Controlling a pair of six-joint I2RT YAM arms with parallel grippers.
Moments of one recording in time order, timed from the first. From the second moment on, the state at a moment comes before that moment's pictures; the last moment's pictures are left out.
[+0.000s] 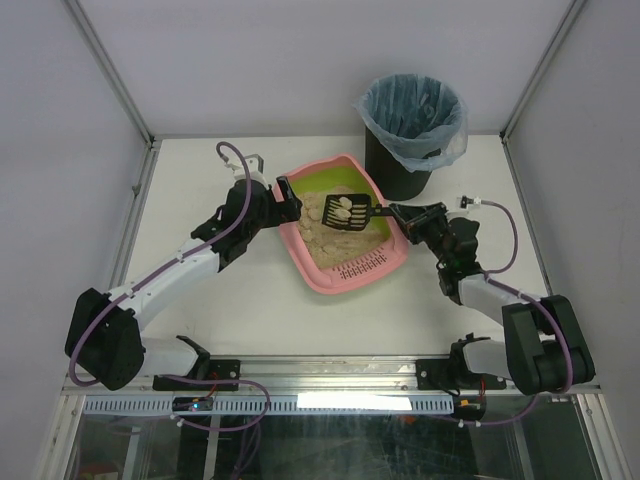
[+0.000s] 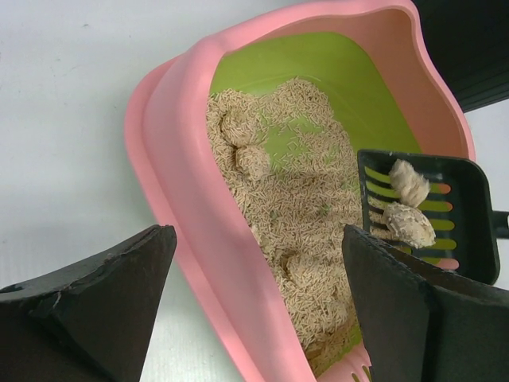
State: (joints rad) left arm -0.57 1.30 0.92 -0.06 -0.23 -0.58; right arm 0.21 1.26 0.38 0.76 -0.21 1.36
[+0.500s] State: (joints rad) left arm -0.57 1.36 0.96 -0.07 -0.23 -0.58; right arm 0.20 1.27 0.36 0.82 -0.23 1.40
